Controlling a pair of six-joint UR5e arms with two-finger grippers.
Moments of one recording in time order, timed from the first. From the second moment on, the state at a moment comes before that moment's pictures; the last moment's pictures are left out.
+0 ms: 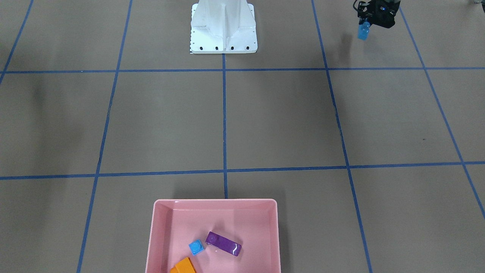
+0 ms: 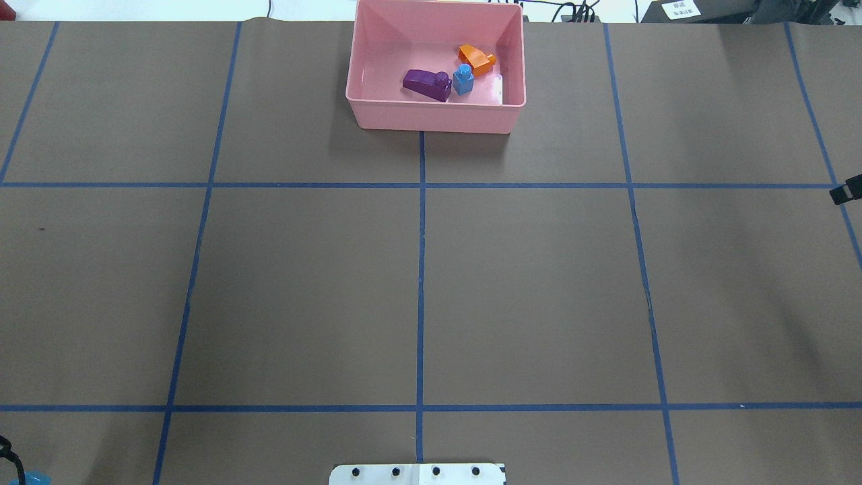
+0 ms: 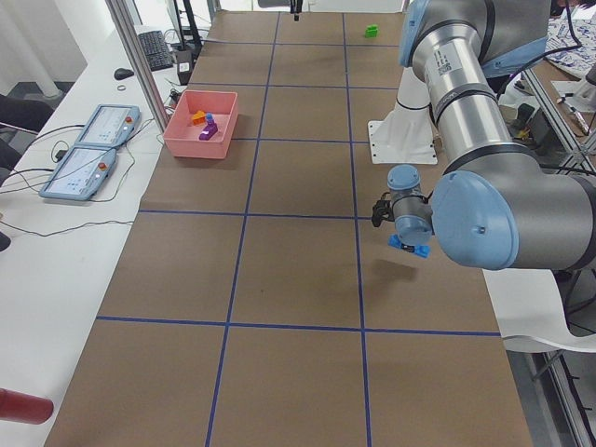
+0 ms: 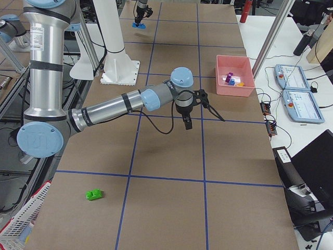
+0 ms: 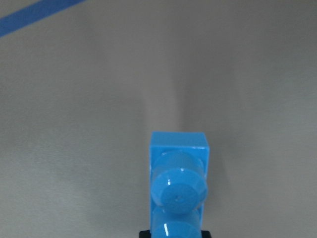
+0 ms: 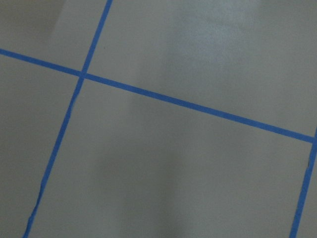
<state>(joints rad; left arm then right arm) -0.04 -0.85 -2.19 -2.47 -1.89 -1.23 1.30 -1.69 2.00 -1.45 2.34 0.21</state>
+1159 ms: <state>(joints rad) -0.32 -1.28 -2.23 -2.47 -1.96 -1.33 1.29 -1.98 1.91 -1.44 2.23 -0.07</state>
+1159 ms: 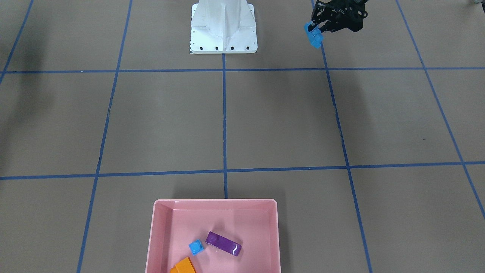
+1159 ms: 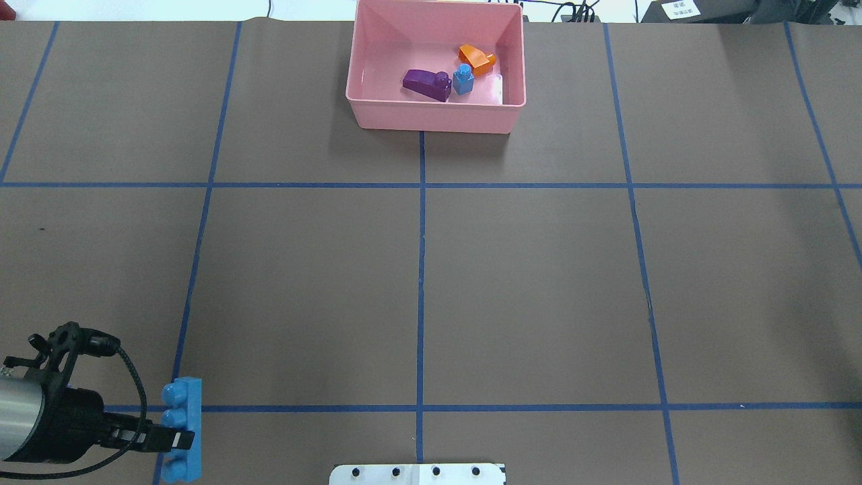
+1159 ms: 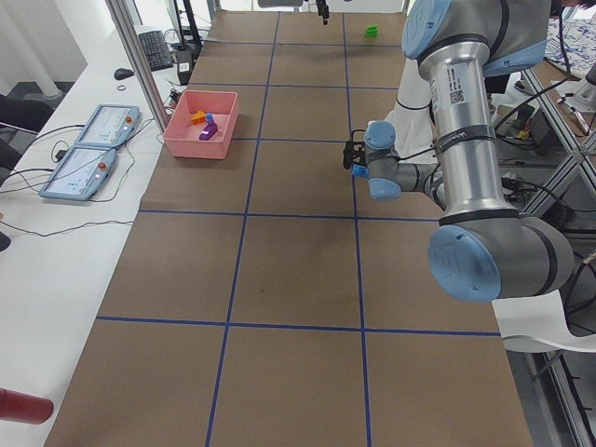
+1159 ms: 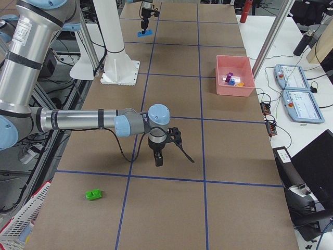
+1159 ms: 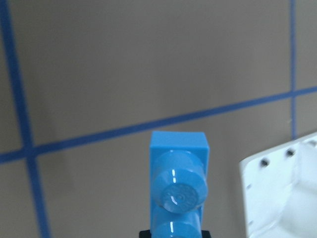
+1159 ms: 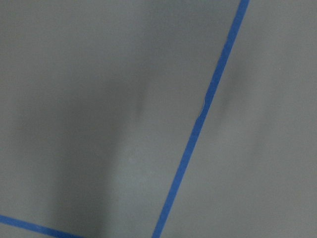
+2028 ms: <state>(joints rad) -0.52 -1.70 -2.05 -2.46 -1.95 -1.44 1.14 -2.13 1.80 -1.44 2.28 -0.20</state>
